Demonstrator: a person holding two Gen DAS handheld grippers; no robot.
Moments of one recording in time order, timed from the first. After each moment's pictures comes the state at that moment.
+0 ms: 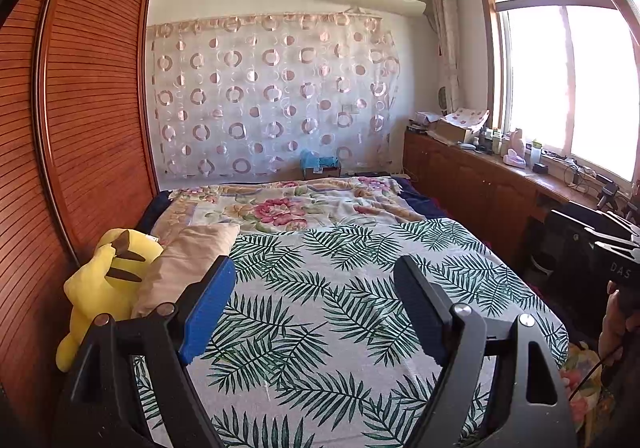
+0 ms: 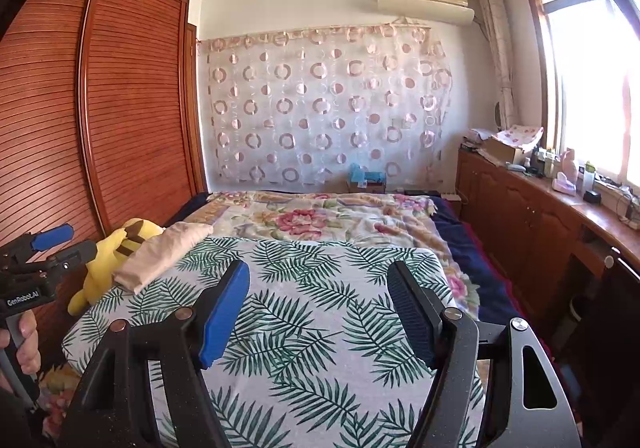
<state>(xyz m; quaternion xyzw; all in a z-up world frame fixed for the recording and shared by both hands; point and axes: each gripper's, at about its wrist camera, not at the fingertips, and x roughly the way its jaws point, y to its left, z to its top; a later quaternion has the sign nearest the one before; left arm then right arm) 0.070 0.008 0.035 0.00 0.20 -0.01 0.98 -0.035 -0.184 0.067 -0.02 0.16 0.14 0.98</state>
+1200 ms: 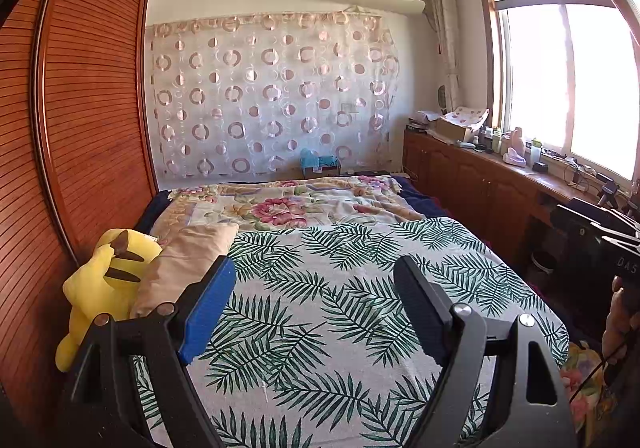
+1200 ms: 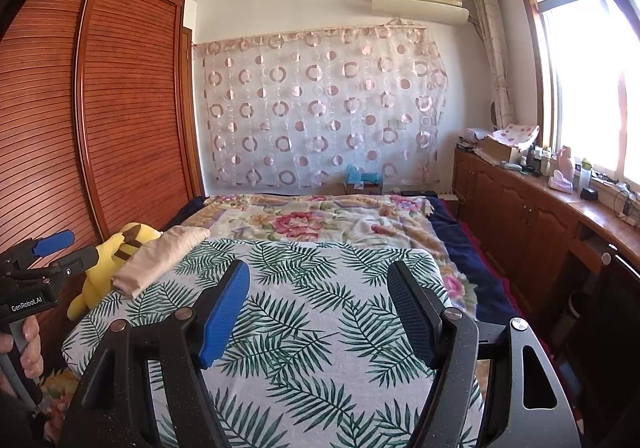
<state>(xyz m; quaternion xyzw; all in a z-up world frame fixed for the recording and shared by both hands) 0.071 0.006 0.036 0.00 0.20 -0.01 0.98 -0.031 -0.209 0.072 -0.02 0.15 0.15 0.98</state>
